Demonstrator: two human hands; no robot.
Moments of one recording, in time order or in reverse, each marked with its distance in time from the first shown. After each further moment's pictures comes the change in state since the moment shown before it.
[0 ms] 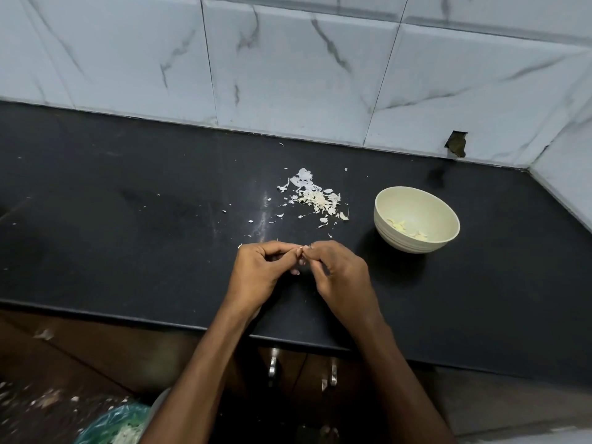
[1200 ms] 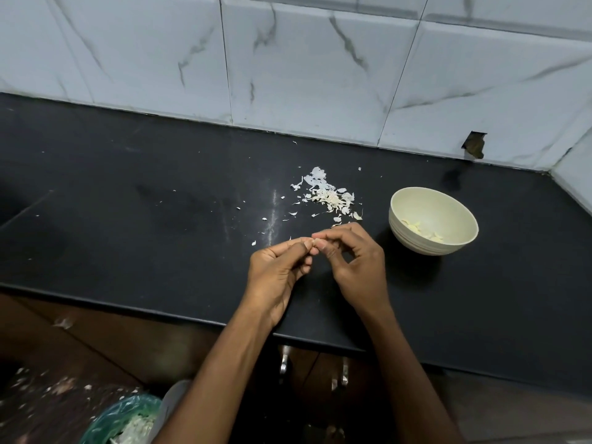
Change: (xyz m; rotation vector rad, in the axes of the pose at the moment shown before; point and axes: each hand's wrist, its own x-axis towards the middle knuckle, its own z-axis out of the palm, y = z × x) left_hand -0.005 0.004 0.016 -0.502 0.139 -0.270; right_hand 0.019 -0.009 -0.001 0.369 0.023 0.308
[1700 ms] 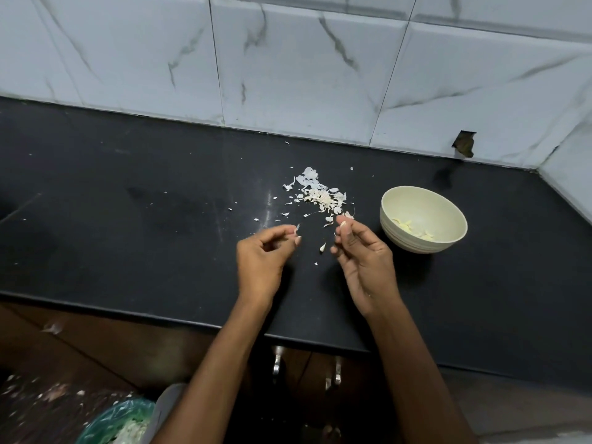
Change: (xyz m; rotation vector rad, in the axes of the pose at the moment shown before) left_hand 0.013 0.004 -0.004 0.468 0.154 0.362; right_hand 0.005 -0.007 -0.012 0.953 0.168 0.591
